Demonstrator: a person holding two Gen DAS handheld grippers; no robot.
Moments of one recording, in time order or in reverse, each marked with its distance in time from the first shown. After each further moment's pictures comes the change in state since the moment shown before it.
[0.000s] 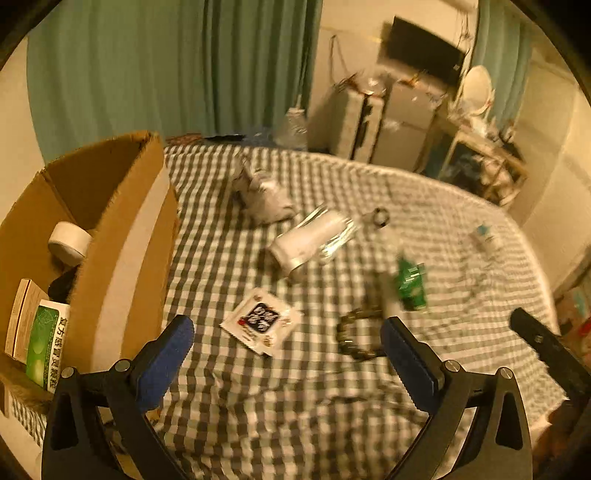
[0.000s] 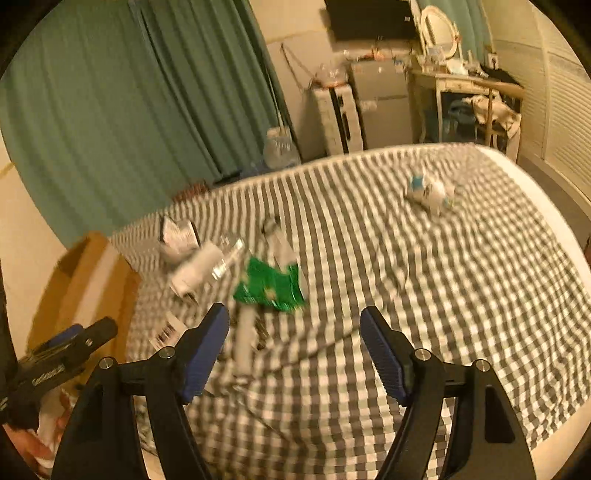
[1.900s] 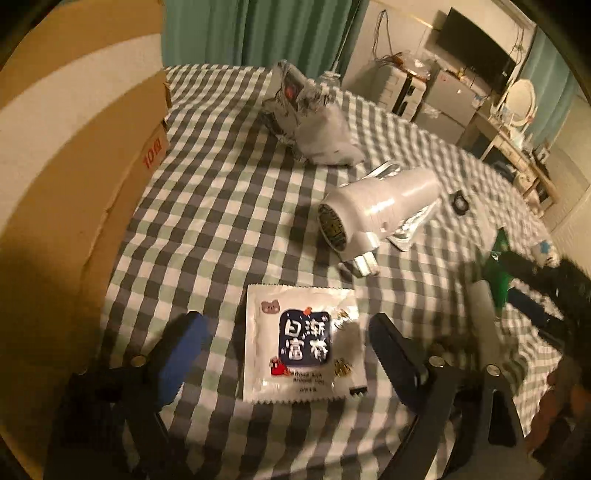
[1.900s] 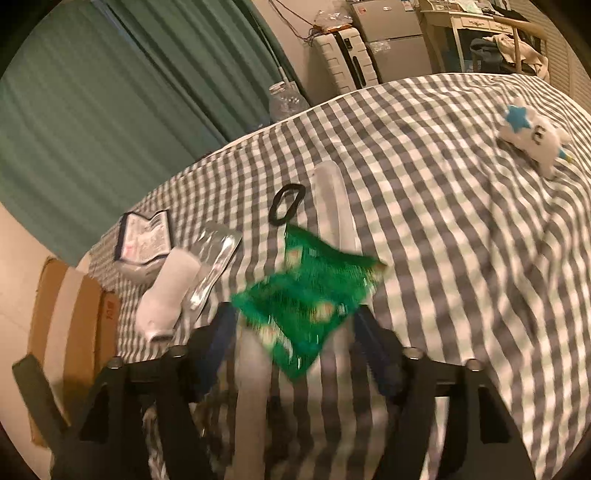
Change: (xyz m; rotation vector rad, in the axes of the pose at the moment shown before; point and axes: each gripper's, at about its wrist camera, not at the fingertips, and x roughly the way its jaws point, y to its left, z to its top) left arm 0.126 0.036 -0.017 -0.156 0.133 -0.004; right arm 0.164 0.002 0.038 0.124 0.171 0.079
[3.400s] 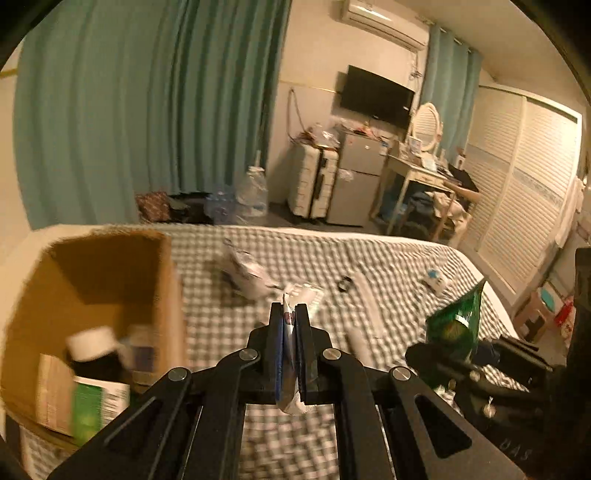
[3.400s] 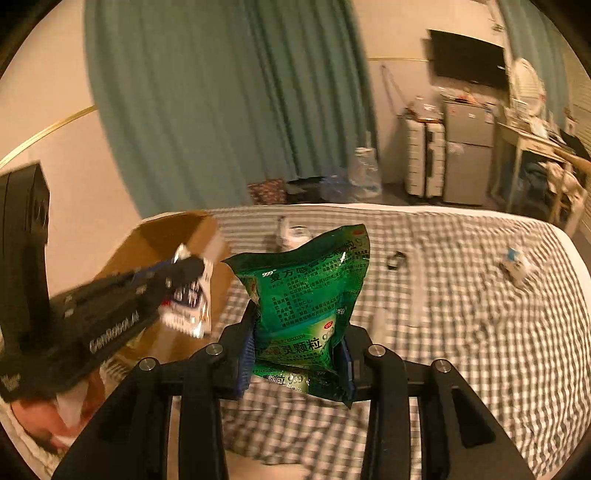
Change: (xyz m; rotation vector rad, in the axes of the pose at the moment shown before) left arm -0.228 0.002 0.027 0.229 -0.343 -0.190; right arm -0.195 0.161 -0.086 -0.437 -0.189 0.122
